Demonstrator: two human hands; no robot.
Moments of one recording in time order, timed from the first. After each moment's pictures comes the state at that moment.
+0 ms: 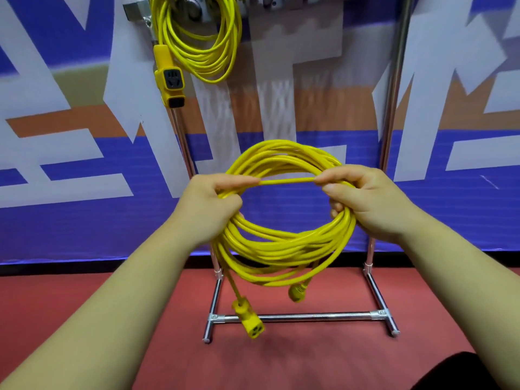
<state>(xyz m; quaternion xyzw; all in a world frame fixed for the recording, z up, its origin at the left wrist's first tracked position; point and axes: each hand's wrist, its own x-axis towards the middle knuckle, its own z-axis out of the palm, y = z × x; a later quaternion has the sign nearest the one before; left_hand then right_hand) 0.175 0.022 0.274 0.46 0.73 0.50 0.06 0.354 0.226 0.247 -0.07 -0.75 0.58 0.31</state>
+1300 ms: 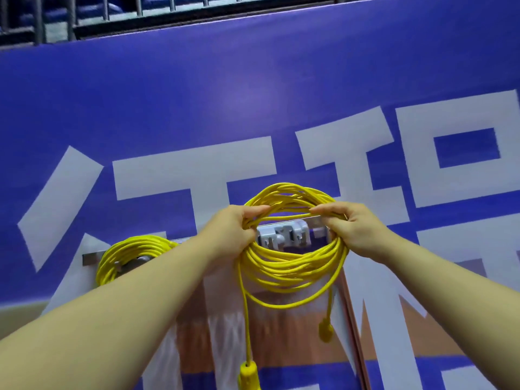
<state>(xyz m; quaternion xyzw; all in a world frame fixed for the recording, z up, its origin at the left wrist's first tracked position) 0.135 0.287 0.581 0.61 0.69 0.33 -0.20 0.335 0.468 0.536 -0.06 -0.80 0.31 0.51</state>
